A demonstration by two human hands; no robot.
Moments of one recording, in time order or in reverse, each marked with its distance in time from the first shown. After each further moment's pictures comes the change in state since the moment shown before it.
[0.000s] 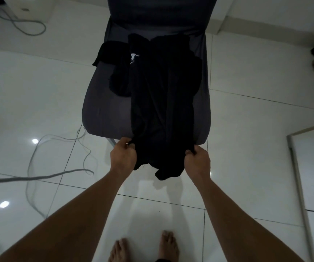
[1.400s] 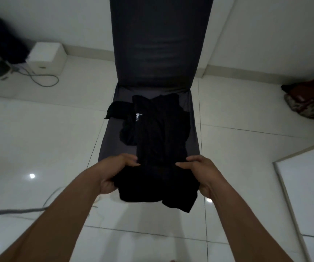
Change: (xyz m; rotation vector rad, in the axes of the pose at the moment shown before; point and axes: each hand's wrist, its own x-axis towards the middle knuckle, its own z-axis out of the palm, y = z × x) left_hand -0.046 0.168 -0.128 -0.392 -0.540 -0.372; right_hand -0.058 -0.175 -0.101 0.502 -0.330 0.277
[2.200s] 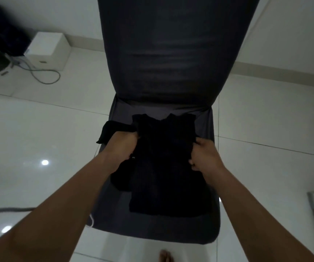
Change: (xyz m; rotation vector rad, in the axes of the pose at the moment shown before) left_hand 0.181 0.160 0.014 0.373 0.393 0.291; right_hand 0.200 -0.125 0.041 -0.292 -0.050 -0.229
